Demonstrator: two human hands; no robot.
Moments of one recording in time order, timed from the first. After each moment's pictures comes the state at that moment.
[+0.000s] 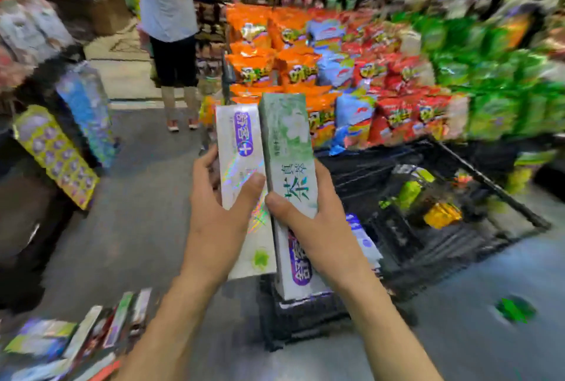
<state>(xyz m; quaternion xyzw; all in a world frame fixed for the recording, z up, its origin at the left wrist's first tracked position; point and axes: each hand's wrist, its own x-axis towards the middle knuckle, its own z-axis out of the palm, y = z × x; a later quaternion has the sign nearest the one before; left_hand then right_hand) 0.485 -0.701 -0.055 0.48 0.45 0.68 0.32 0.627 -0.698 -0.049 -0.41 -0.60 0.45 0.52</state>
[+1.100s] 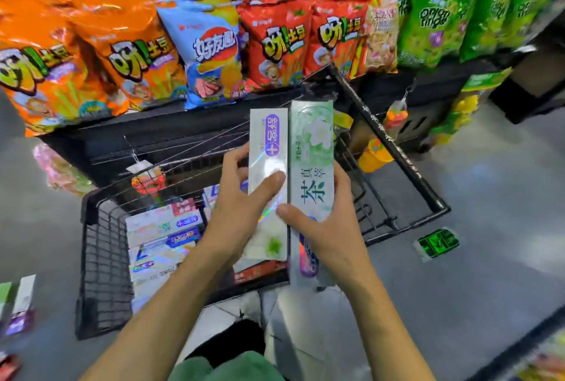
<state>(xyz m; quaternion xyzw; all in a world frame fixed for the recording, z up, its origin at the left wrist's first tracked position) 0.941 -0.474 -0.184 0.44 0.49 0.51 0.56 1.085 -0.523 -0.159 -0.56 -0.47 0.46 0.50</state>
